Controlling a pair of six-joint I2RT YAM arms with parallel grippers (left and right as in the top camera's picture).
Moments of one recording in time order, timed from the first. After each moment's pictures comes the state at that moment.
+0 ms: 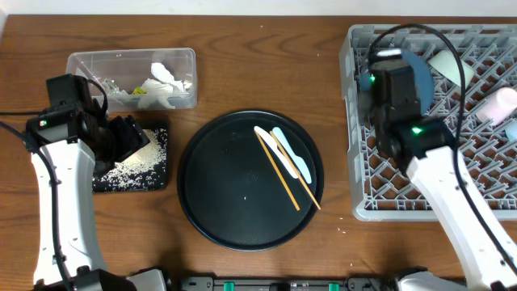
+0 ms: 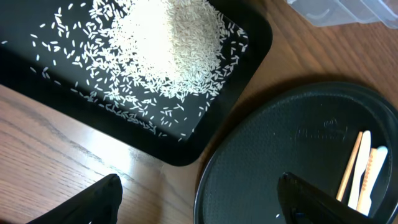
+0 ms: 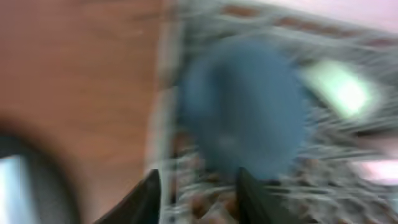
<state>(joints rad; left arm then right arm) 0.29 1.42 1.28 -1.18 0.12 -0.36 0.29 1.39 1.18 -0.60 0.27 0.04</state>
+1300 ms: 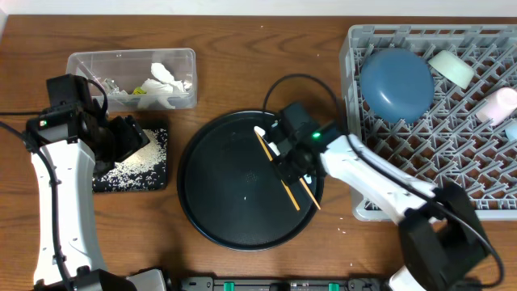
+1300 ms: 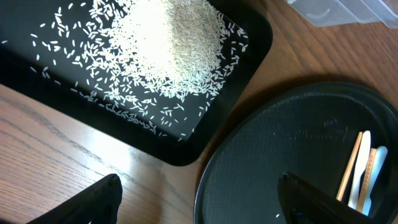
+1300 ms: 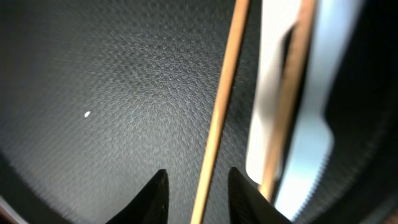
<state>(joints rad) 0.29 1.42 1.28 -1.18 0.12 -0.36 0.66 1.78 1.18 -0.74 -0.20 0.06</state>
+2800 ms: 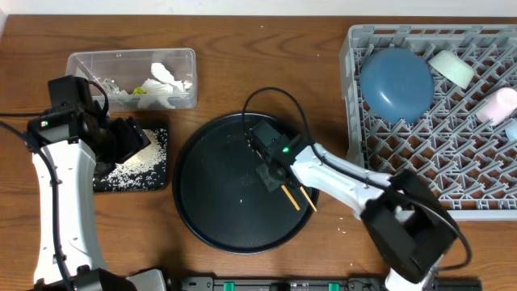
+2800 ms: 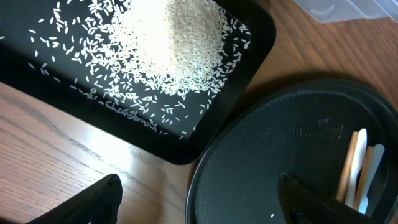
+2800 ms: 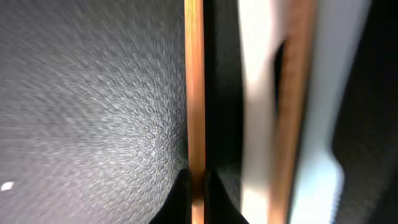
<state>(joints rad) 0.29 1.42 1.27 -1.18 0.12 -0.36 0.77 1.87 1.19 -0.63 0.03 0.23</state>
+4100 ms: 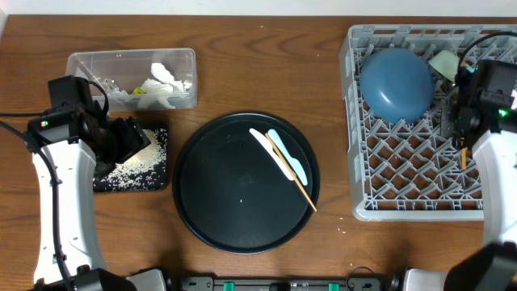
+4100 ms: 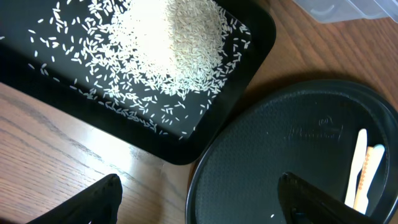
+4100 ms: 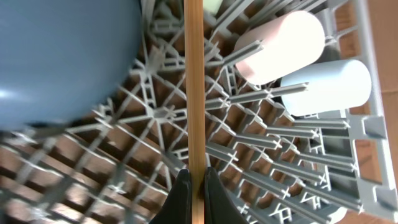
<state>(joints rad) 0.29 1.42 1.27 -1.18 0.12 -0.36 -0.25 1.52 1.24 -0.76 0.27 -0.25</state>
